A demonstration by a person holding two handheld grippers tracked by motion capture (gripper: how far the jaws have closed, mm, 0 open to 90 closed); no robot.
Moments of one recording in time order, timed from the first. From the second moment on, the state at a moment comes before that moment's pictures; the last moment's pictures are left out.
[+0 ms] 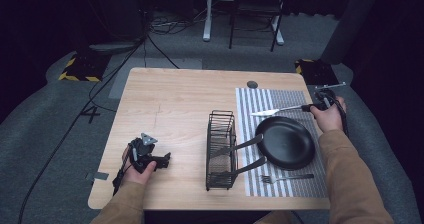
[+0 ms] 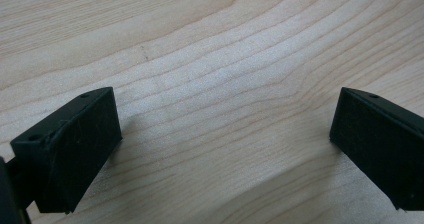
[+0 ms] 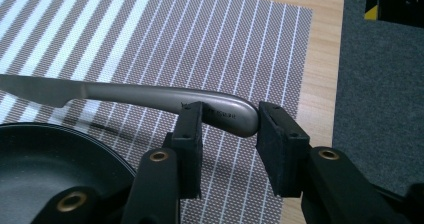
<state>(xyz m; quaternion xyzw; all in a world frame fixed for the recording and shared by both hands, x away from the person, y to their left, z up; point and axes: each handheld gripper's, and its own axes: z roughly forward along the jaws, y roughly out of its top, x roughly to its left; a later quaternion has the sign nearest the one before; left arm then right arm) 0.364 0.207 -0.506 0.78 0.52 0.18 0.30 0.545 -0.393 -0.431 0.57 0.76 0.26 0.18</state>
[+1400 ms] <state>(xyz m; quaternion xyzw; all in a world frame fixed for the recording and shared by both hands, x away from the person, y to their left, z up) 0.364 0.207 -0.506 0.78 0.52 0.18 0.30 0.469 -0.389 -0.375 0.50 0.76 0.35 0.21</state>
